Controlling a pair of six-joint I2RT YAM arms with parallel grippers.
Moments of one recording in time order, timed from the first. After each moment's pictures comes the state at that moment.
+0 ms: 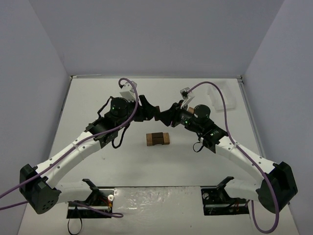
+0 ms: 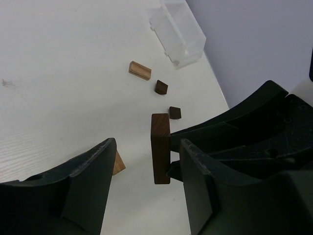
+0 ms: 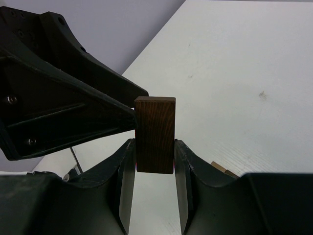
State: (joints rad) left arm -0.71 1.20 1.09 -0.15 -0.02 -0.64; right arm 0.63 1.18 0.78 0.31 -0.30 0.52
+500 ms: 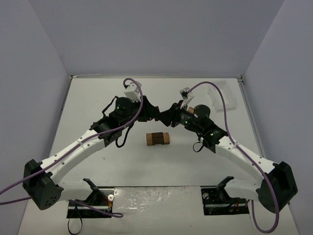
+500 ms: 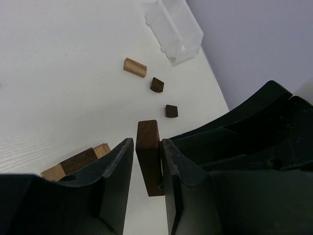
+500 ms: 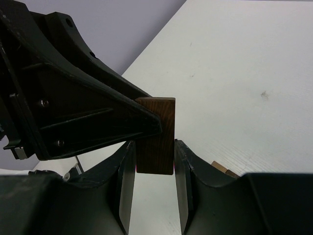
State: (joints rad) left arm -0.73 1.25 1.10 -0.12 -0.01 -0.65; right arm 0.63 1.18 0.77 0.31 -0.30 0.52
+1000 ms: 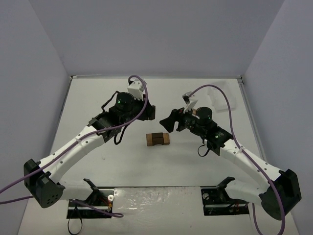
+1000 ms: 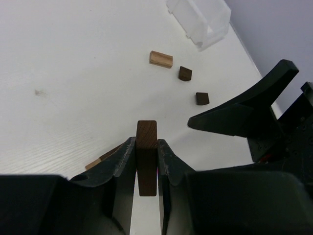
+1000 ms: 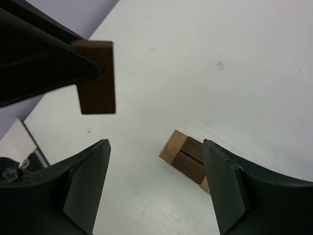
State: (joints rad) left arm -0.73 1.27 1.20 -0.29 -0.03 -0.45; right arm 0.61 1.11 0.76 0.11 -0.24 0.40
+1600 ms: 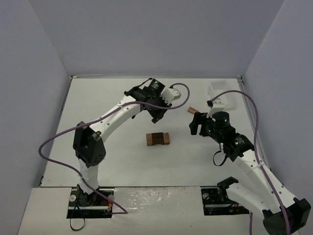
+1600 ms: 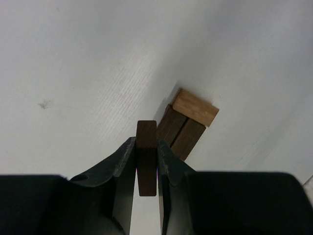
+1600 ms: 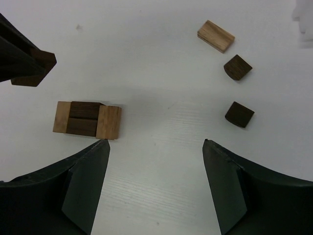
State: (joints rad) left arm -0.71 1.91 1.85 -0.90 0.19 0.24; right arm 0.43 0.87 0.77 -0.43 0.09 0.31
